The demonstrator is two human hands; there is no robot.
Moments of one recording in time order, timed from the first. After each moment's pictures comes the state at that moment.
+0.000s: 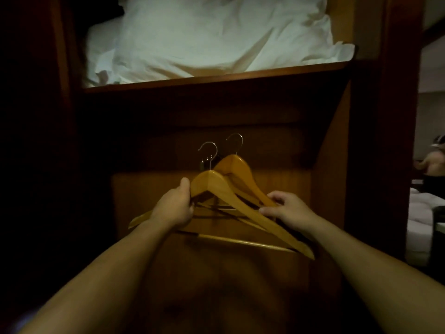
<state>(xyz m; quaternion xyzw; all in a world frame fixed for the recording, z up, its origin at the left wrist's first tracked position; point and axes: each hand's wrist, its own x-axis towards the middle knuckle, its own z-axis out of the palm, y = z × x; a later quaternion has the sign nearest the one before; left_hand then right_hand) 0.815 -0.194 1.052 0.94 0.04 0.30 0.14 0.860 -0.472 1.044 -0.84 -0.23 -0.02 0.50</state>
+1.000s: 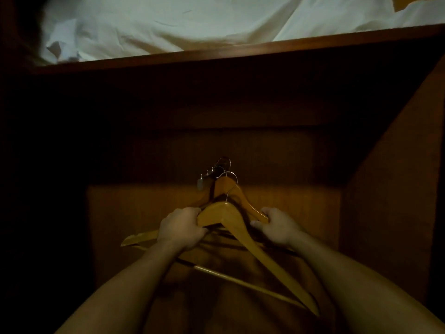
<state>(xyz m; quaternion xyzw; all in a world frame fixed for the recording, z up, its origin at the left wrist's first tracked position) 0.972 -0.153 1.035 0.95 0.04 0.27 0.15 1.068 -0.385 1.027 -0.93 -0.18 -0.05 0.33</state>
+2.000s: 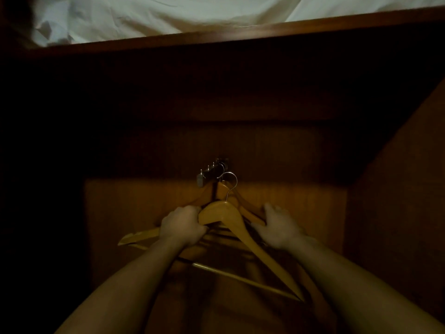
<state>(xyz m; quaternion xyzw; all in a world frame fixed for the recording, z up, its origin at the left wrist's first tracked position) 1.004 -0.144 1.019 0.95 0.06 0.25 0.15 1.073 -0.381 1.016 -0.95 -0.18 -0.13 0.20</state>
